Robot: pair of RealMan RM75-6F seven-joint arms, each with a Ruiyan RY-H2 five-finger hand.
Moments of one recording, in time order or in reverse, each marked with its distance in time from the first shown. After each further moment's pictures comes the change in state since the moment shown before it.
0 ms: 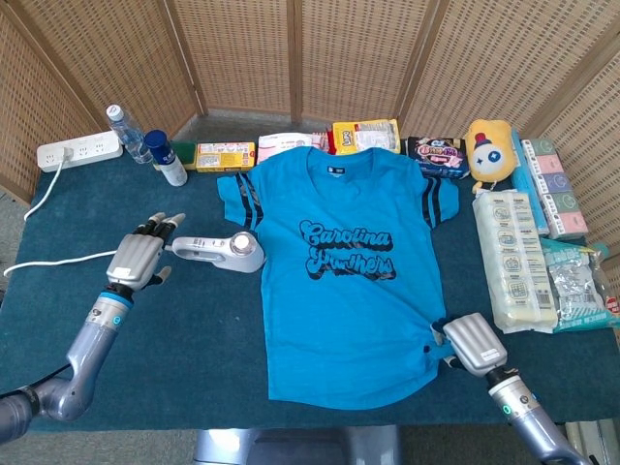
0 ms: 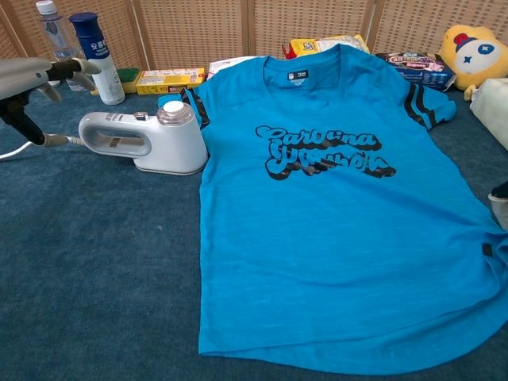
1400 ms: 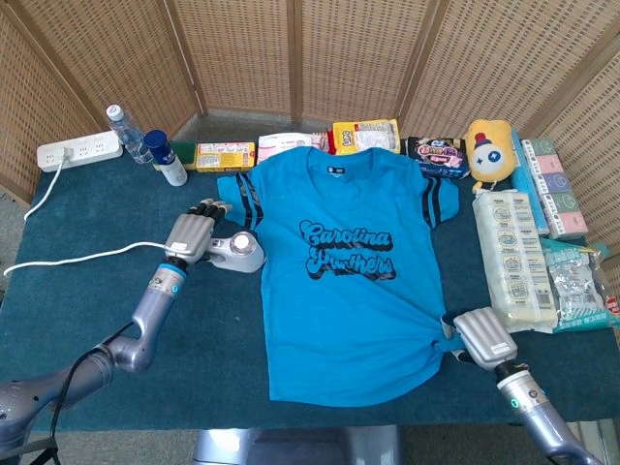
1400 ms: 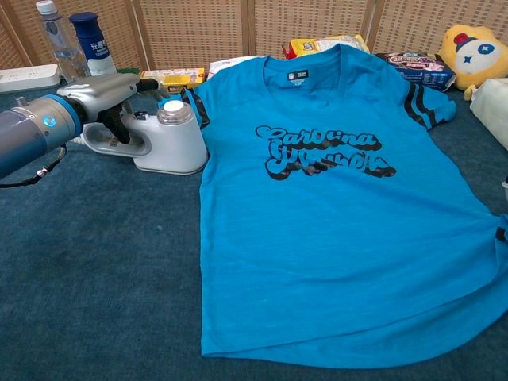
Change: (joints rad) left arm -0.232 -0.355 -0.055 0.518 -0.014 -0.152 -0.113; right arm 0.003 0.029 0.019 -0.007 0.045 -0.016 0.020
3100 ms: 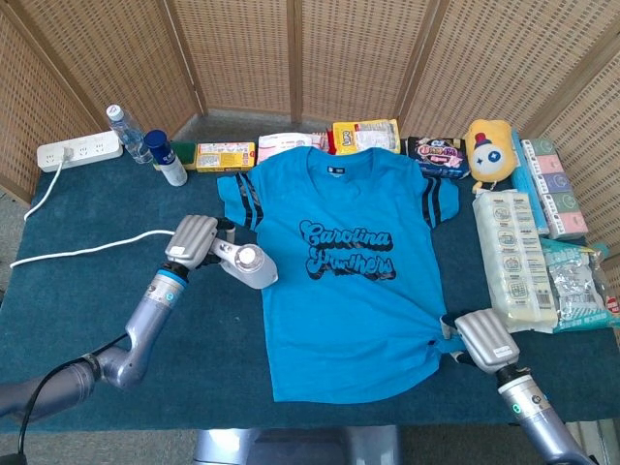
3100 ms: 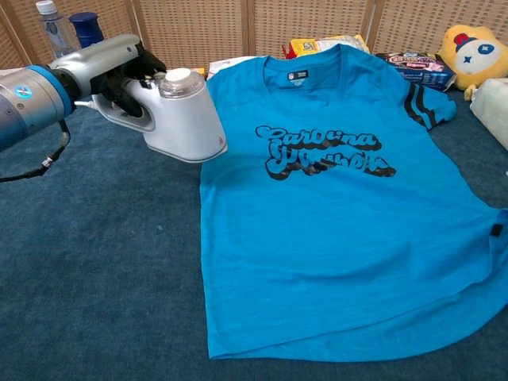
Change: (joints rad) left arm 0.048 0.140 -0.023 -0.353 0.031 0.122 -0.097; right arm -0.020 0.025 0.004 -0.066 -0.015 0.042 0.011
